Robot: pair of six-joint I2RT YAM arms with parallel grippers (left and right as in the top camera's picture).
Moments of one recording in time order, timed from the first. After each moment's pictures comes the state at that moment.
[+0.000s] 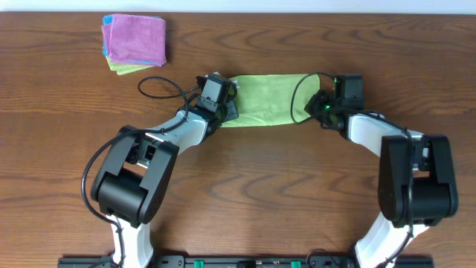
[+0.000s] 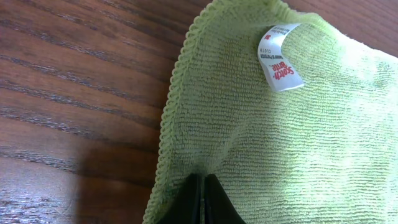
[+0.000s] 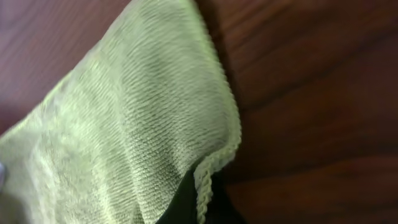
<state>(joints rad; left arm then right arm) -0.44 2.01 1.11 -0.04 0.02 -0.69 0.07 1.93 0.98 0.01 -0.22 0.68</state>
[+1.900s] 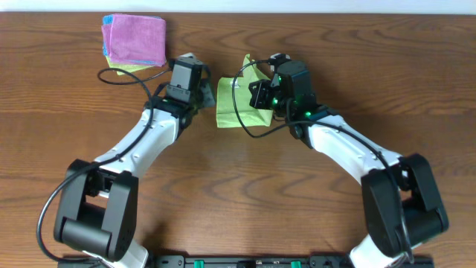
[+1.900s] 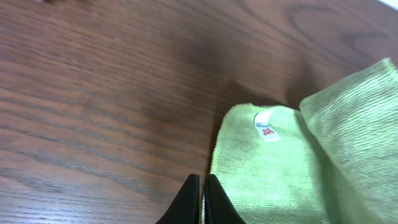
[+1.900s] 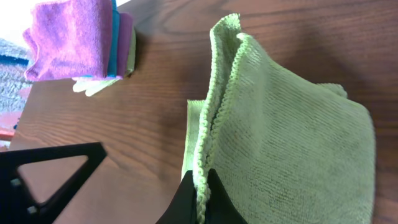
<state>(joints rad) -0.32 1.75 1.11 -0.20 -0.02 -0.56 0.43 1.81 1.08 0.11 -0.23 0.60</state>
